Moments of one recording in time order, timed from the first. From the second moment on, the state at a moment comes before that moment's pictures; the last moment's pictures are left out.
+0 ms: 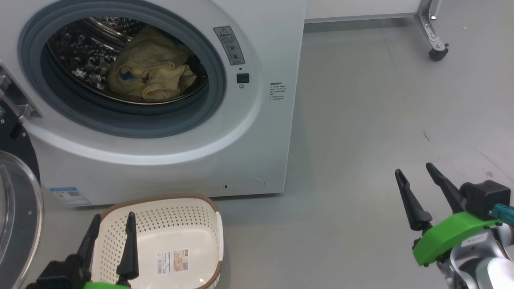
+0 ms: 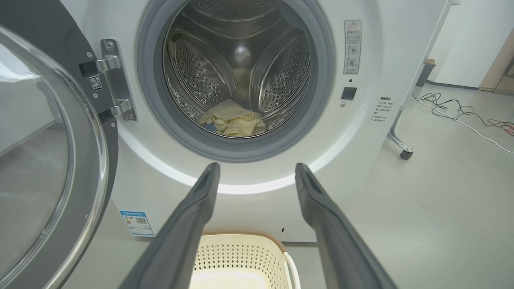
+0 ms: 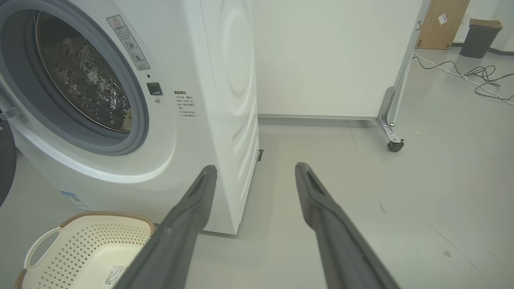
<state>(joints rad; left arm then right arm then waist) 0.07 0.36 -0.30 -0.05 -0.46 0.25 -0.22 0.04 -0.15 0.03 -0.09 0.23 0.13 0.09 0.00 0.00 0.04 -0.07</state>
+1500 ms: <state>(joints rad) 0.06 0.37 -0.32 -0.03 -0.46 0.25 -0.22 0.04 -0.15 0.02 -0.10 0.23 0.13 0.10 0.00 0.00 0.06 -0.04</state>
